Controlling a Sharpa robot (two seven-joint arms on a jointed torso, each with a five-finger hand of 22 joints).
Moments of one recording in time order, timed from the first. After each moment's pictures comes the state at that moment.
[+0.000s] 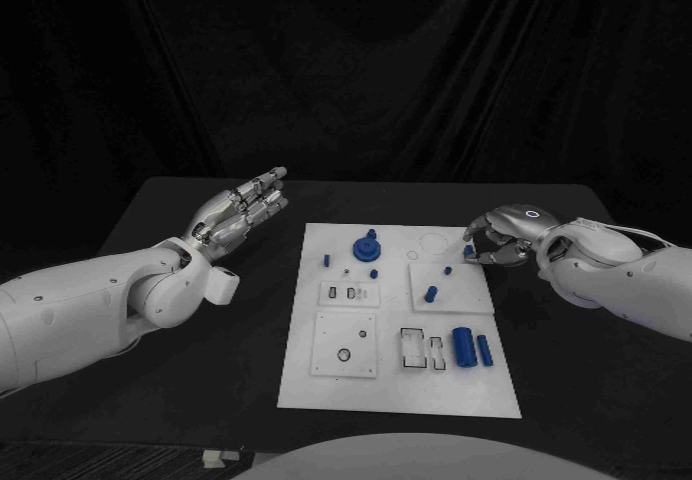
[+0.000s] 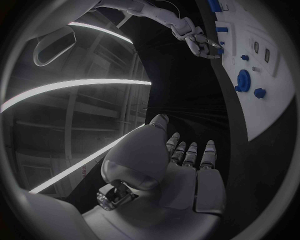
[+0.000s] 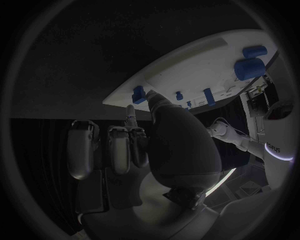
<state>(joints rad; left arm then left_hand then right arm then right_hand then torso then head) 1.20 -0.89 -0.21 1.39 -0.17 -0.01 0.65 1.45 0.26 -0.12 0.21 0.58 0.23 0.03 0.03 0.03 0.01 0.02 0.00 0.00 0.00 0.07 0.00 0.00 0.16 0.02 0.21 0.01 0.01 1.18 -0.91 -0.21 1.25 -1.58 -0.41 0.03 1.32 -0.17 0.18 0.29 0.22 0.81 0.05 0.24 0.34 1.47 -0.04 1.57 1.31 1.47 -0.09 1.57 1.31 0.03 1.47 0.02 1.44 1.31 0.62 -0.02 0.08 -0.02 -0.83</state>
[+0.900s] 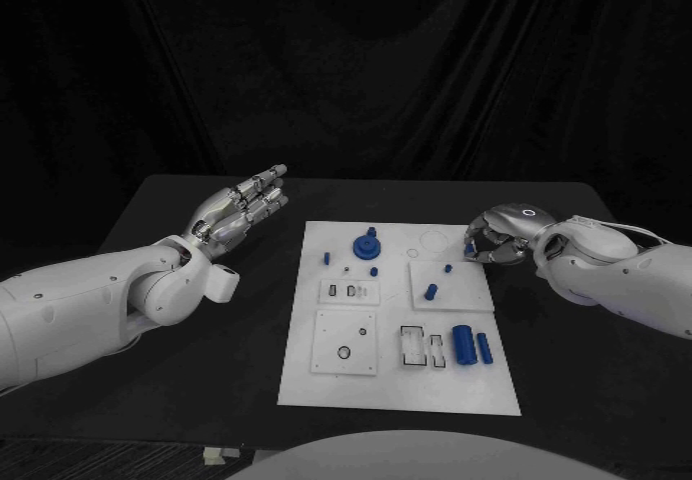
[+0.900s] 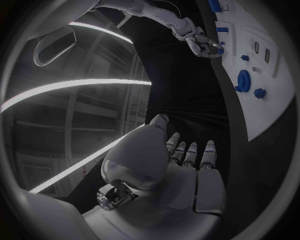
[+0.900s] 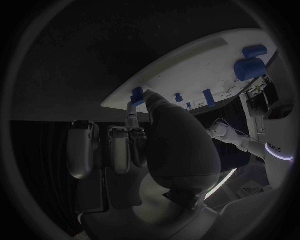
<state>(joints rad) 1.20 -0.89 -0.21 1.39 -0.17 0.00 0.65 1.45 0.26 -0.12 0.21 0.58 0.23 0.03 0.03 0.03 0.01 0.02 0.00 0.00 0.00 0.07 0.00 0.00 0.16 0.02 0.21 0.01 0.01 1.18 -0.90 -0.21 1.24 -1.58 -0.39 0.03 1.36 -0.16 0.20 0.29 0.26 0.89 0.05 0.29 0.36 1.47 -0.04 1.57 1.31 1.47 -0.09 1.57 1.31 0.03 1.47 0.02 1.43 1.31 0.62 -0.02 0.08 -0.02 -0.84</state>
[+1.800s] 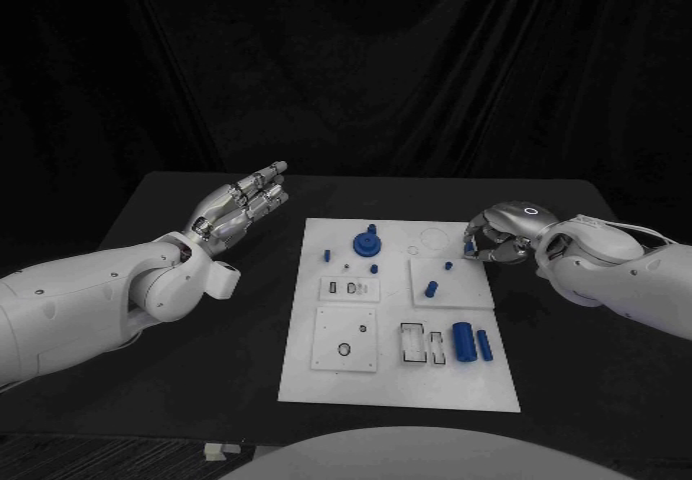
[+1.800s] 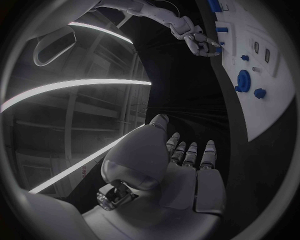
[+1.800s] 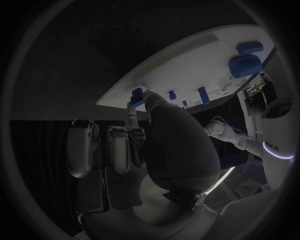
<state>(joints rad) 1.20 -0.89 -0.21 1.39 -0.17 0.00 0.65 1.45 0.26 -0.12 0.21 0.58 0.23 0.03 0.03 0.03 0.01 0.02 0.00 0.00 0.00 0.07 0.00 0.00 0.16 0.02 0.21 0.01 0.01 1.18 -0.93 -0.21 1.30 -1.58 -0.41 0.03 1.39 -0.16 0.21 0.28 0.27 0.94 0.06 0.31 0.37 1.47 -0.04 1.57 1.31 1.46 -0.09 1.57 1.31 0.03 1.46 0.03 1.41 1.31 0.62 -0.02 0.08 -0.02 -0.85</state>
